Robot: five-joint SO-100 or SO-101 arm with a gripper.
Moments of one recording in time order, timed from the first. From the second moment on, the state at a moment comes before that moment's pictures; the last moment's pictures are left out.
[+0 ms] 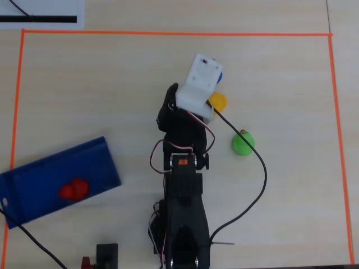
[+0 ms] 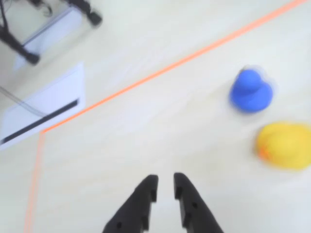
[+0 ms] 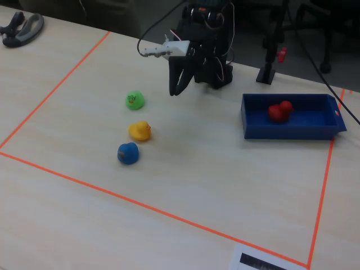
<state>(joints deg) 4.7 148.1 140.4 29.5 -62.5</state>
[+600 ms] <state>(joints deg) 8.7 187.7 178.6 23.7 -76.0</state>
